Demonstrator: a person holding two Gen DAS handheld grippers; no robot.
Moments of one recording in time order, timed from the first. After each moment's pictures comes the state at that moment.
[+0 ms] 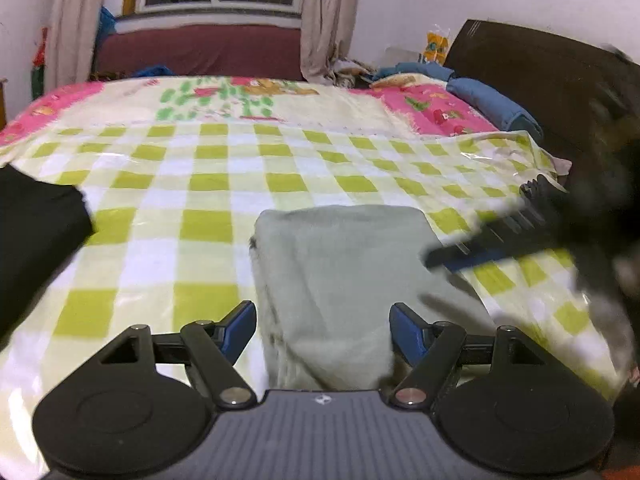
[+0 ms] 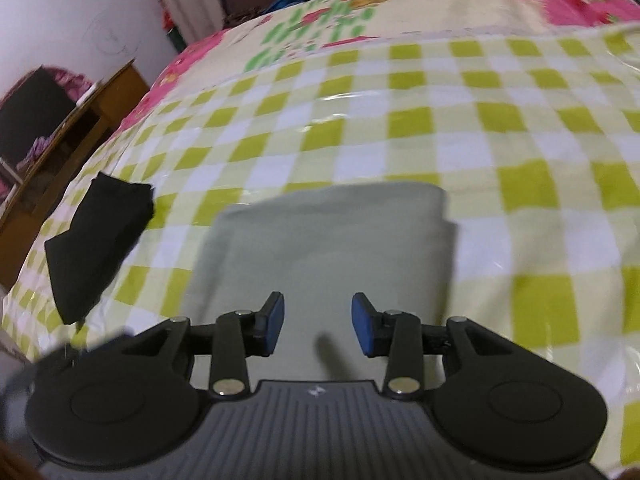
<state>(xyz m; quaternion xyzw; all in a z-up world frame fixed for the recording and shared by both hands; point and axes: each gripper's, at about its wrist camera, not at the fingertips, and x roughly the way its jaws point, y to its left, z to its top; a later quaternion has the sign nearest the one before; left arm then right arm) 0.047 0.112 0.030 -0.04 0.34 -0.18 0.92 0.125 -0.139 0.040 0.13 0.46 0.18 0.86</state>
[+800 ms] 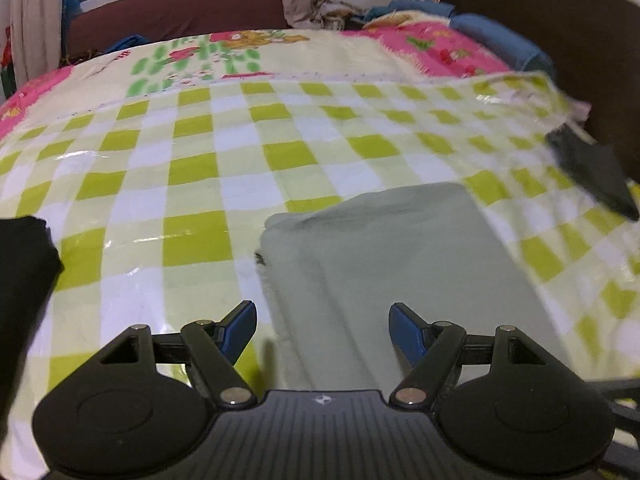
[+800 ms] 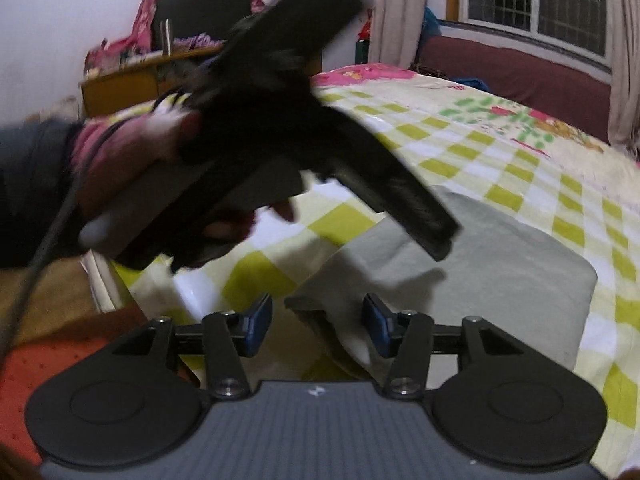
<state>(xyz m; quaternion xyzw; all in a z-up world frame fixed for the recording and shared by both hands) 0.130 0.098 0.015 0.04 0.41 -0.18 0.89 0.012 -0.018 0.017 -0.13 0.30 0.37 0.87</state>
